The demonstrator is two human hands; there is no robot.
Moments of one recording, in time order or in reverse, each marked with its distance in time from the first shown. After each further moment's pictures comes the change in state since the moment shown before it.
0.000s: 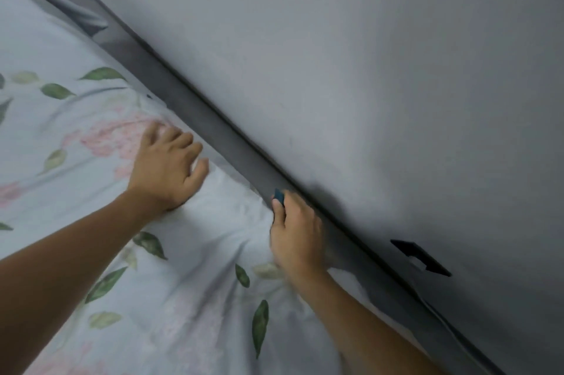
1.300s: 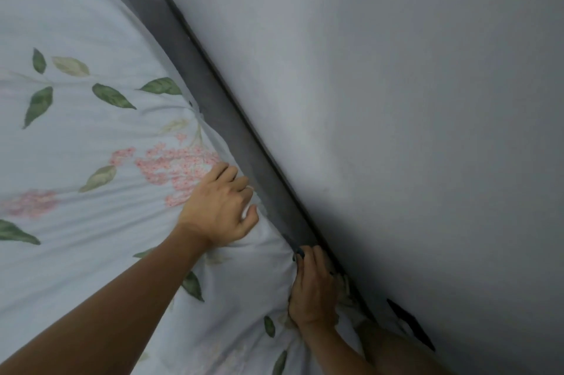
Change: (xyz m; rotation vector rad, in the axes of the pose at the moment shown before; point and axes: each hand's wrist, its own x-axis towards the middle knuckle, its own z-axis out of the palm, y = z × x) left_hand 0.019 -0.014 0.013 -0.214 -0.034 0.106; right_hand 0.008 -0.004 0.023 -0.277 -0.119 -0.045
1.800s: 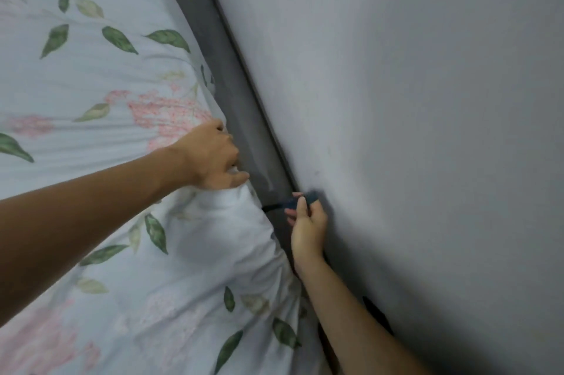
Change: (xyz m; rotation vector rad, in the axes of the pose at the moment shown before) left_hand 0.026 0.010 -0.039 0.287 -0.301 0.114; right_hand 0.073 0.014 -0.017 0.888 -0.156 0.446
